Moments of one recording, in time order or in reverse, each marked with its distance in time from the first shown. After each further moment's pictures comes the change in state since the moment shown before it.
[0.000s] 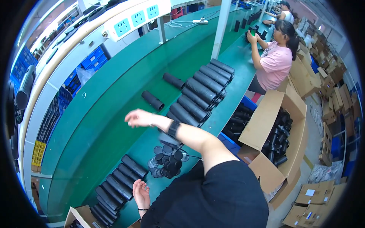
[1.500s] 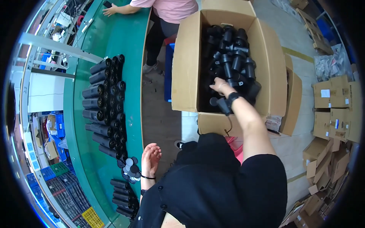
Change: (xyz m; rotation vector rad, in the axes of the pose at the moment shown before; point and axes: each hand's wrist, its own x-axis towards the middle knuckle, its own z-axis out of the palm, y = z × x) left_hand -0.092 -0.267 0.333 0.656 -0.584 -0.618; right_hand -0.829 0.212 -0.170 -0.226 1.148 1.264
